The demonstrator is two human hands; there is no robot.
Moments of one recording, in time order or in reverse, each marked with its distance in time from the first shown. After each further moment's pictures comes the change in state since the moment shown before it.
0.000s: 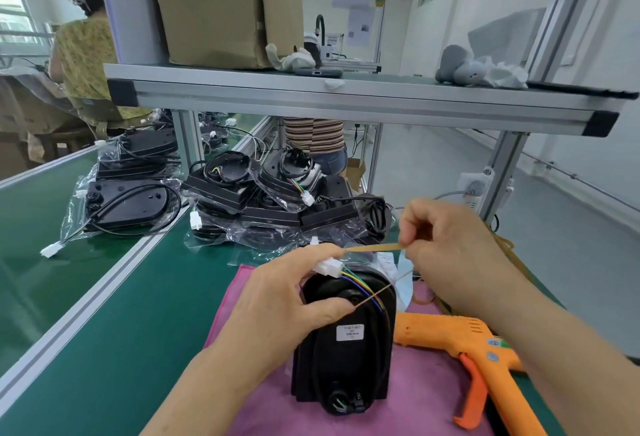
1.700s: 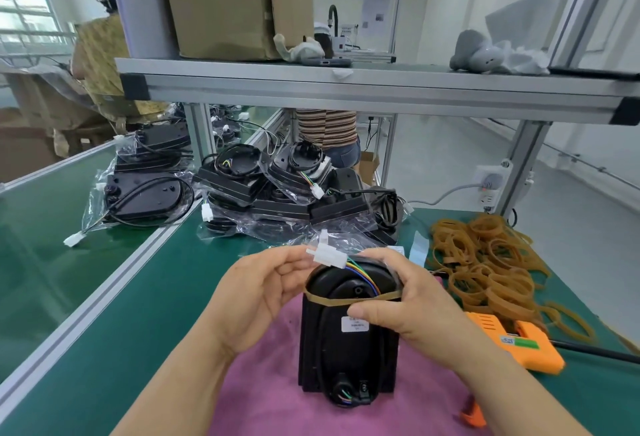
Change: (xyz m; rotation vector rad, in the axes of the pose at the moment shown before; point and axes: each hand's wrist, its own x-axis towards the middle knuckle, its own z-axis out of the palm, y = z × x) left_hand 0.015 -0.049 -0.006 -0.962 -0.058 -0.423; right_hand -0.025 0.044 0.067 0.623 -0.324 -0.016
